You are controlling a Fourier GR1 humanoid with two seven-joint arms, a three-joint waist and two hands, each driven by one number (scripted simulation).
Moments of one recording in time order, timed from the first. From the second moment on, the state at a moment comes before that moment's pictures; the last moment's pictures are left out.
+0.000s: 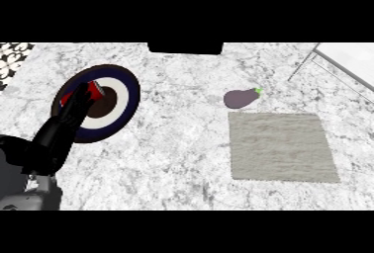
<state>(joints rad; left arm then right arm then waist) -0.10 0.17 0.06 -1.70 0.00 -0.11 0.19 -1.42 -0.59 -0.42 -0.21 1.65 -0.24 0.62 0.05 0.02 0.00</state>
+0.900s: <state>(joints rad) -0.10 0.17 0.08 -1.67 -0.01 -0.11 0.17 -1.30 -0.66 -0.34 -0.15 1.75 -0.07 0.88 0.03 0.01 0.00</state>
